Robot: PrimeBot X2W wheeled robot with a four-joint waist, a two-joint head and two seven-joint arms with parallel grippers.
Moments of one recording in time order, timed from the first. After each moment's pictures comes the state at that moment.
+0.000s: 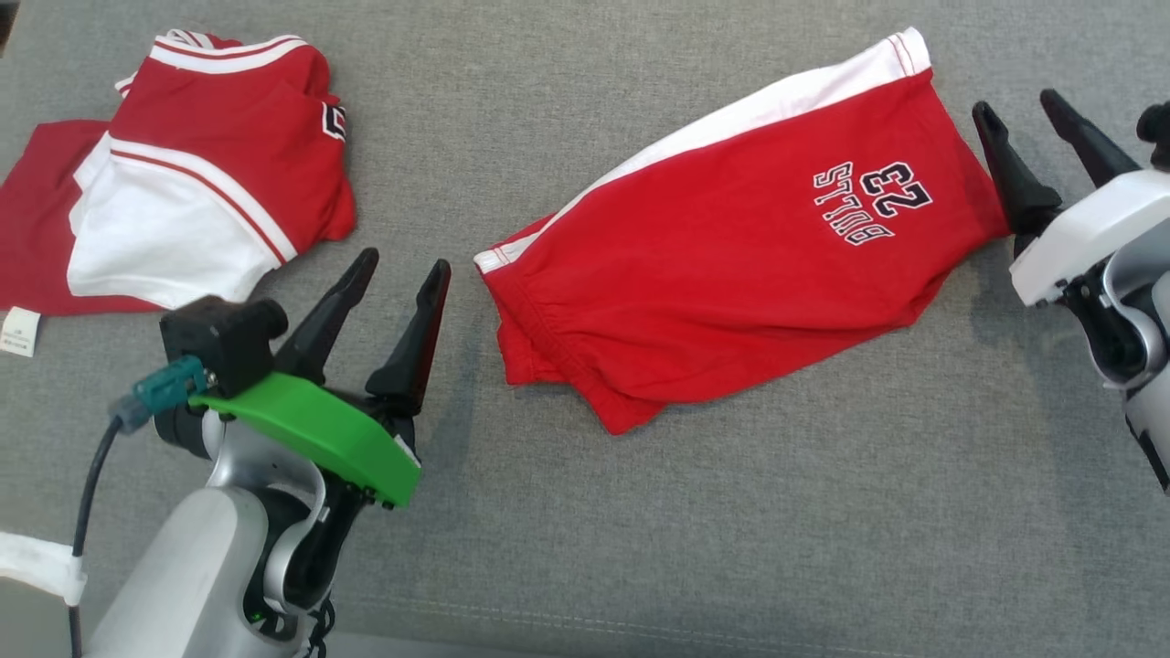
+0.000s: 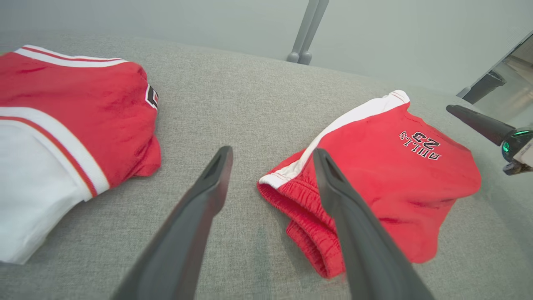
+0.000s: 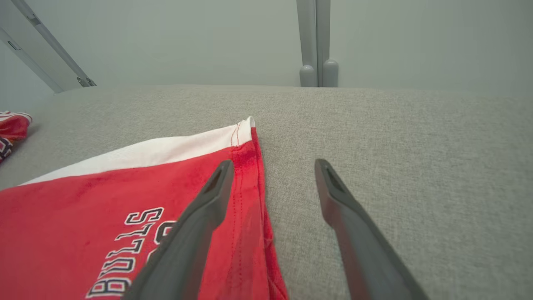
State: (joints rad) left arm -0.32 0.27 -0.44 -0.10 -0.73 0.08 0.08; right arm -0.63 -0.46 0.42 0.50 0.61 0.12 -0.10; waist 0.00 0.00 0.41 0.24
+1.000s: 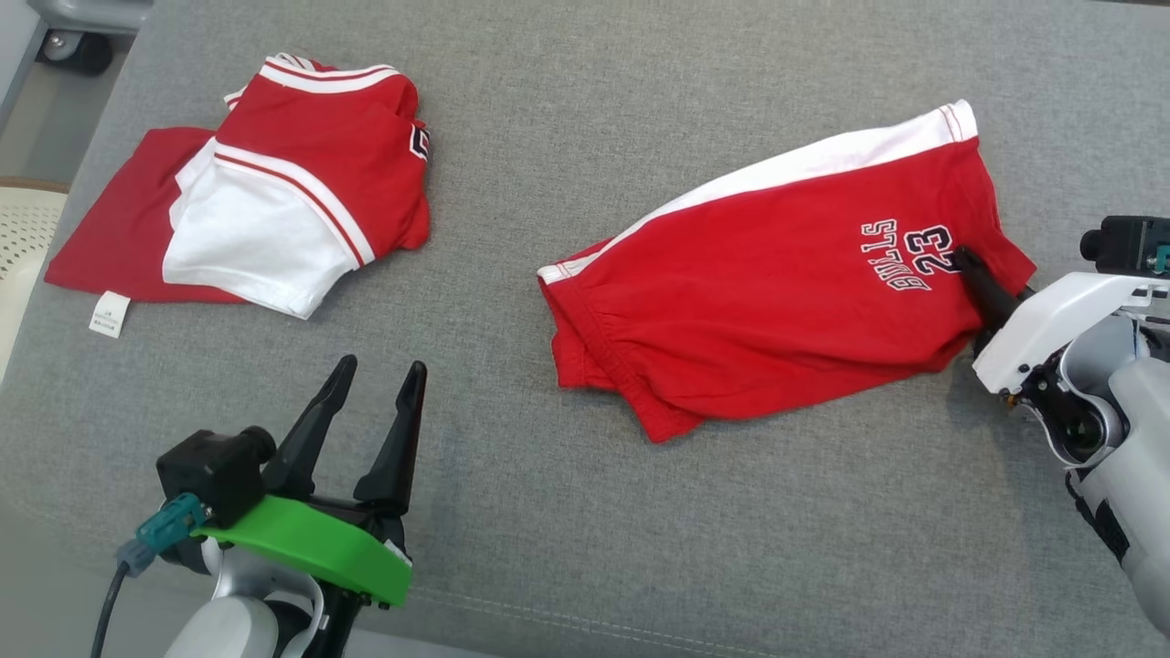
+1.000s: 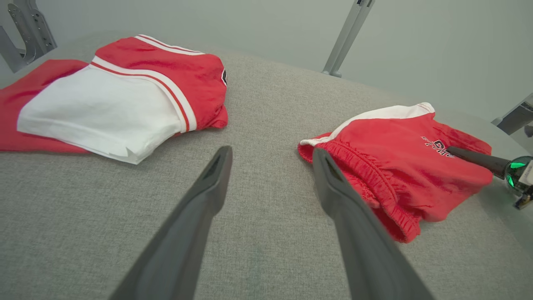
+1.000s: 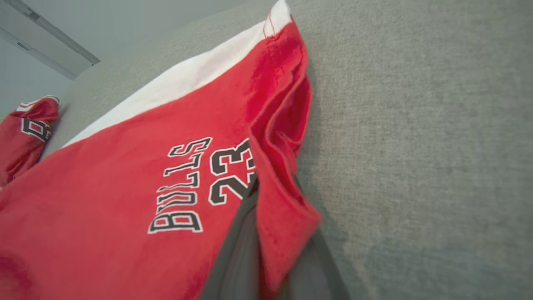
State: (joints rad) left arm -0.10 0.27 -0.43 -0.11 -0.68 0.09 -0.10; right arm -0.52 -0.40 0.45 0.65 0.82 0.12 0.01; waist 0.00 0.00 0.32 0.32
